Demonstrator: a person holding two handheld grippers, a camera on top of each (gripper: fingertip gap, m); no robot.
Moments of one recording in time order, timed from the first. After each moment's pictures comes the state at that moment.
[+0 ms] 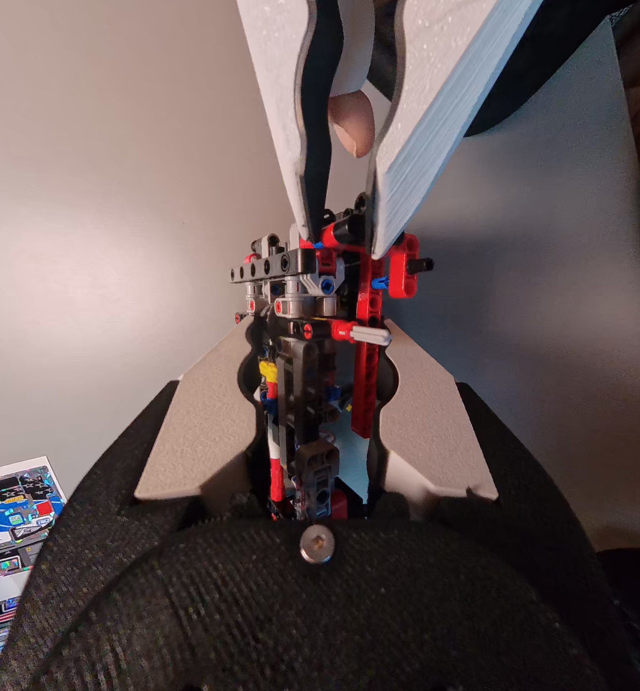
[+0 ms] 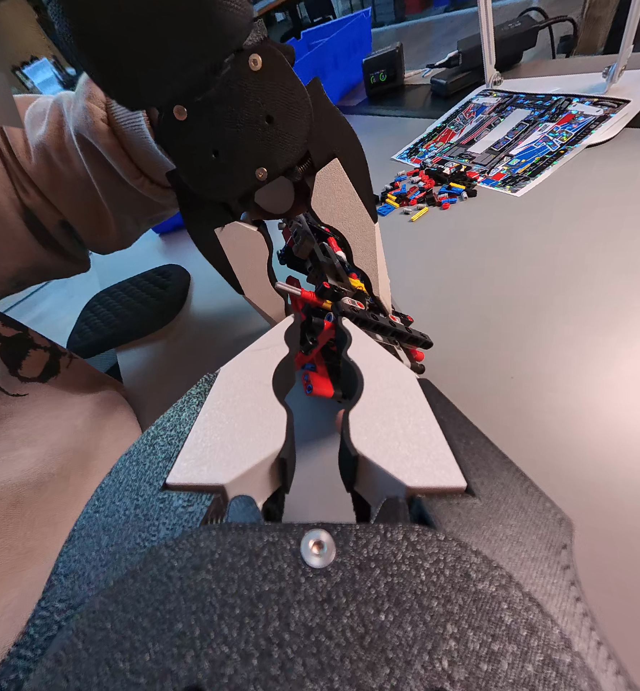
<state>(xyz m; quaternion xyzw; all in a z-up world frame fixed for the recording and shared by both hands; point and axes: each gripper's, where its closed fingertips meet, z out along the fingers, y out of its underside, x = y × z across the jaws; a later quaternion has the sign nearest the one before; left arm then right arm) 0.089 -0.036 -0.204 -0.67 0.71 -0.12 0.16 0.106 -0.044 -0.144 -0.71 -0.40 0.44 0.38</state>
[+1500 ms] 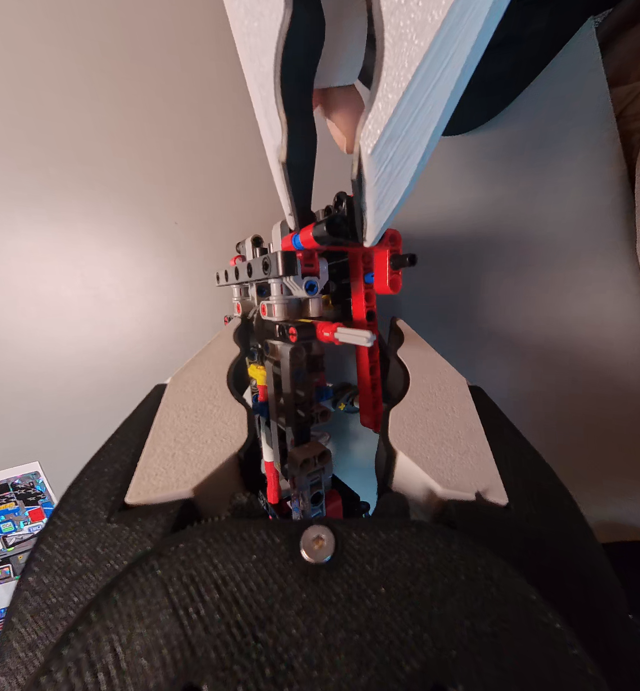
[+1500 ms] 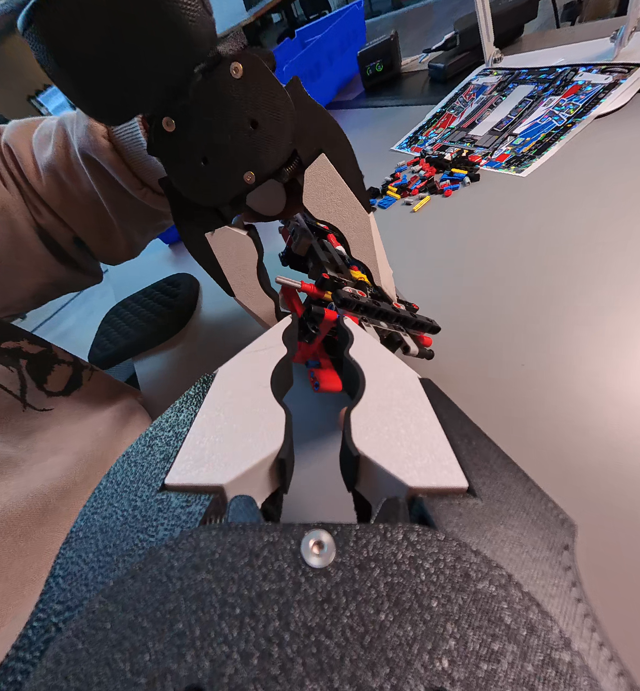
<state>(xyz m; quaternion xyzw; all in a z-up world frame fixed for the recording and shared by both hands) 0.087 -0.038 -0.204 -0.67 0.72 -0.13 0.16 0.108 -0.045 -0.145 -0.72 -0.38 0.46 0.36</state>
